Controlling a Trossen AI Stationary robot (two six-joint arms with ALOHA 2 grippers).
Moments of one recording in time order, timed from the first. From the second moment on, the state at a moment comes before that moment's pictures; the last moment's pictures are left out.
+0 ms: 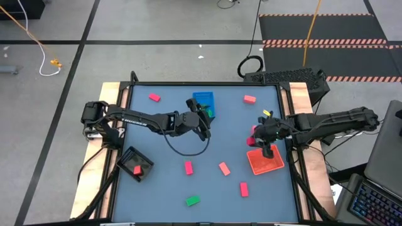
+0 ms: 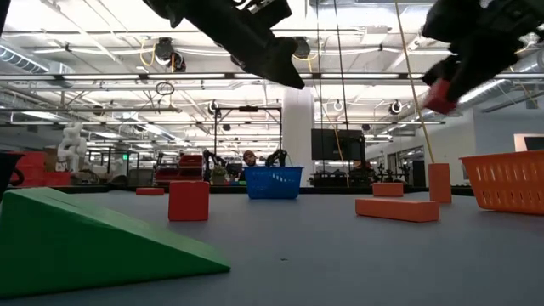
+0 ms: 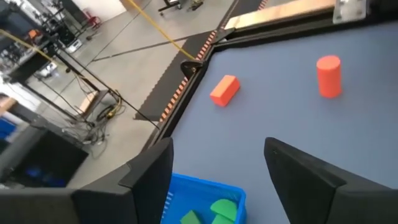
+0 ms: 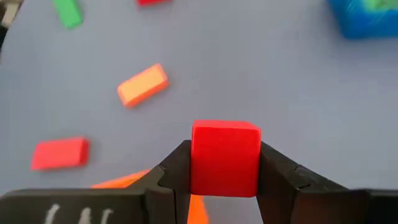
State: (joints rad) left arm -0.01 1.71 1.16 0.13 -0.59 0.23; right arm 0.09 0.79 0.60 -0.65 -0.04 0.15
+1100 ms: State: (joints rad) left arm 0.05 1.70 1.16 0.14 -0.14 0.05; right arm 0.25 0.80 0.60 -0.87 -0.13 0.49
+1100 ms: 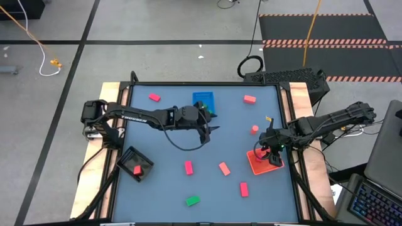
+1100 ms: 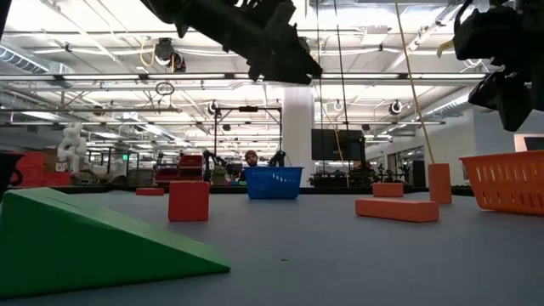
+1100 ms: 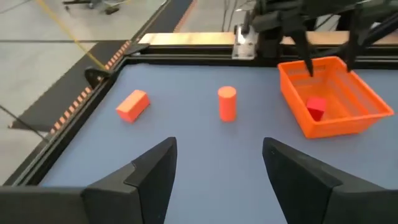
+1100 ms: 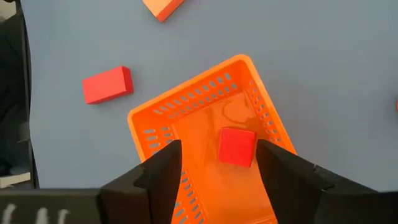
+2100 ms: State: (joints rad) left arm 0.19 1.55 0.85 0.64 0.21 -0.04; right arm 0.30 1.13 0.75 -0.70 -0.10 0.27
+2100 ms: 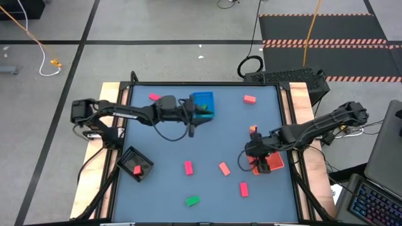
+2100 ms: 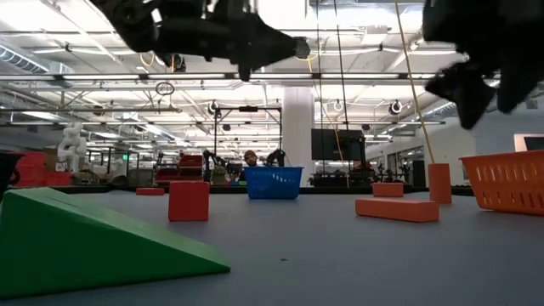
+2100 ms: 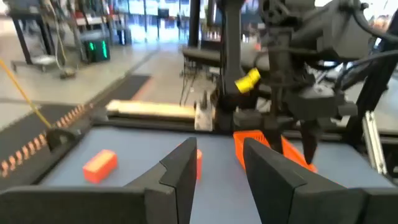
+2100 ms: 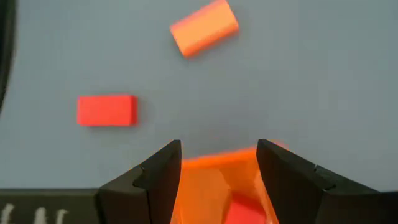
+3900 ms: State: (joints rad) left arm 0.03 1.25 0.70 0.44 0.16 -0.02; right arm 0.49 1.76 1.25 -0.86 -0.34 1.66
